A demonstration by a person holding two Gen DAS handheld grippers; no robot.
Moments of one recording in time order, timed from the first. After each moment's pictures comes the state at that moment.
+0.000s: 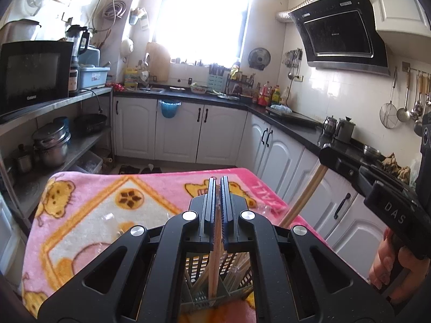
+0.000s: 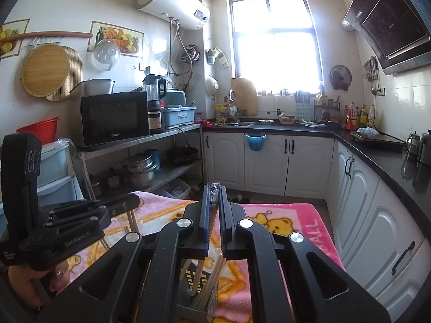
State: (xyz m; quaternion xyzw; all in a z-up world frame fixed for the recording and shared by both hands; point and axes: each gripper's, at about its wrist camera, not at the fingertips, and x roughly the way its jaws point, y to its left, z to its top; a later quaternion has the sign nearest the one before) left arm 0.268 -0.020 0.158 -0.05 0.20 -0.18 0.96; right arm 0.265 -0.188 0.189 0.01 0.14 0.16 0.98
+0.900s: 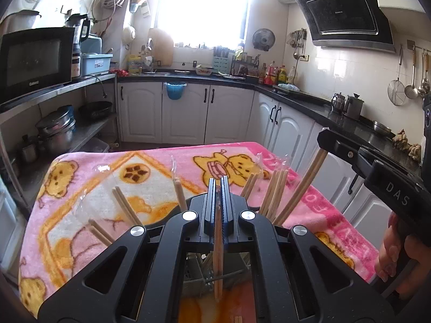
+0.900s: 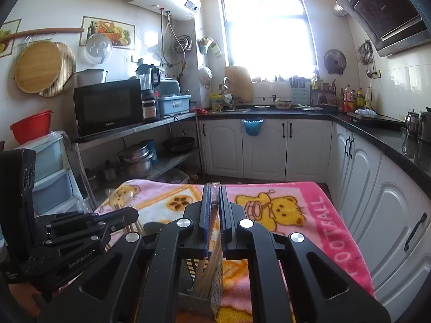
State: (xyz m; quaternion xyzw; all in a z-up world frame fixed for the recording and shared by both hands) left arm 0.268 -0.022 0.103 -0.02 0.24 -0.16 0.96; right arm 0.272 -0.183 0.136 0.02 0.17 0.15 0.97
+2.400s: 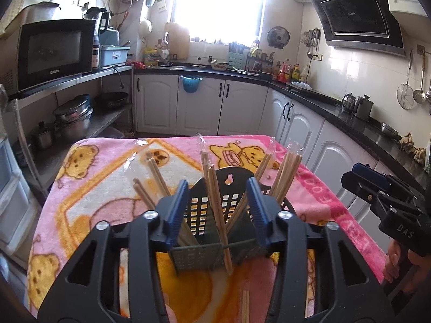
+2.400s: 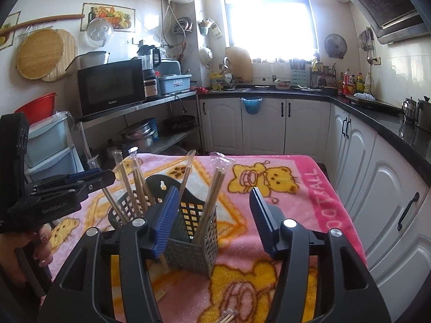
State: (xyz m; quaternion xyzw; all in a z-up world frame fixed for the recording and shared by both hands) left arm 0.228 0.001 0.106 -0.04 0.25 -0.12 0.96; right arm 0.224 -0.202 0.115 0.01 0.22 0.16 0.96
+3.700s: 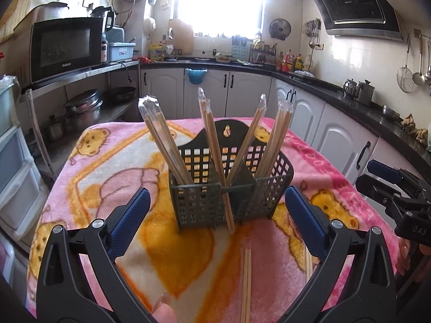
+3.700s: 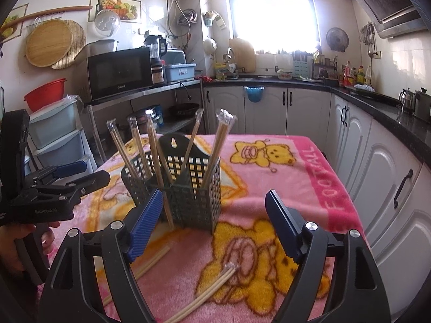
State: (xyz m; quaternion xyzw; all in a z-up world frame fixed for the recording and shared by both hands) left arm 0.174 -0.002 0.071 -0.01 0.27 -0.10 0.96; right arm 0.162 -0.214 0.083 0.01 0.24 0.16 0.96
